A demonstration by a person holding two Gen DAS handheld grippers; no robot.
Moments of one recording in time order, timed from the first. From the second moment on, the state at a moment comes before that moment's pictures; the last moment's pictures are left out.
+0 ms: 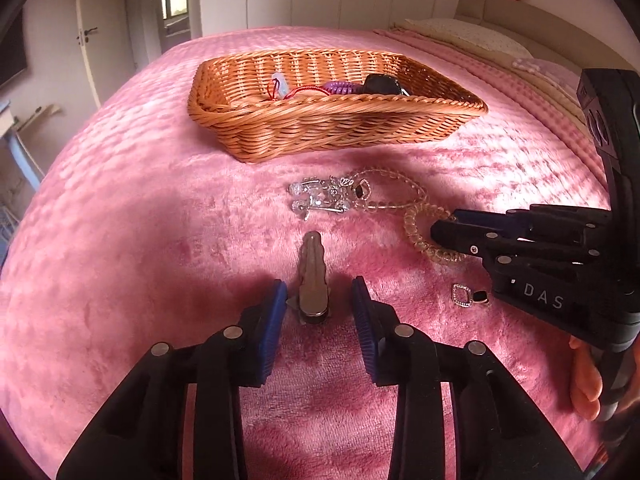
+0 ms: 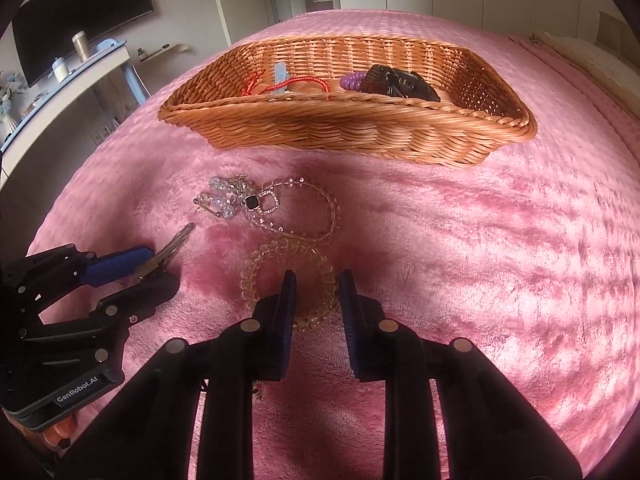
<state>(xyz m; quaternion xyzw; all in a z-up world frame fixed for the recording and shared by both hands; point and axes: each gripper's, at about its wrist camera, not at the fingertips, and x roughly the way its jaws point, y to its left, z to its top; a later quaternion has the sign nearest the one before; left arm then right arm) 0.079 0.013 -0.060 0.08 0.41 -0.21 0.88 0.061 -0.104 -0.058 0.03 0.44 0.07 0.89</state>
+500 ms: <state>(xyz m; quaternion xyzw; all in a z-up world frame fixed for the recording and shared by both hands) 0.065 0.024 -0.046 0.06 0.37 -0.22 0.90 0.038 -0.122 -0.044 0.08 0.39 0.10 0.91</state>
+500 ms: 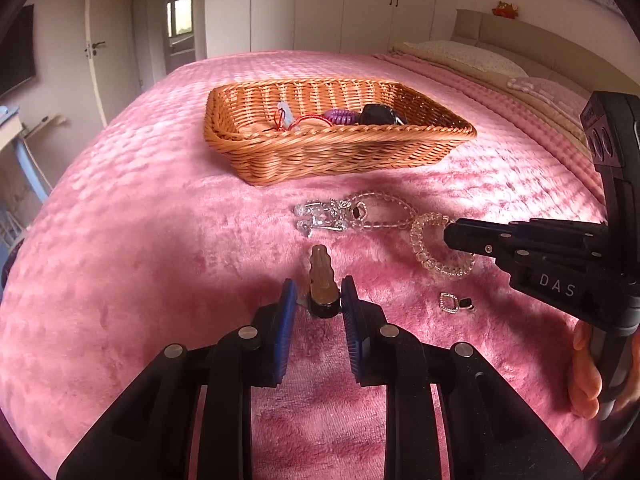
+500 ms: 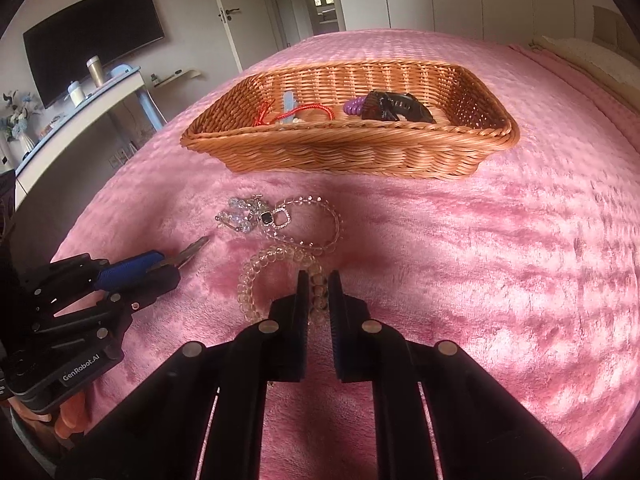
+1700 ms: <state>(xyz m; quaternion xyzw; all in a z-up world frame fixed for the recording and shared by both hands) 0.226 0.004 0.027 -0.05 0.31 -0.20 0.93 0.230 -0.145 0.020 0.07 0.40 0.06 0.91</state>
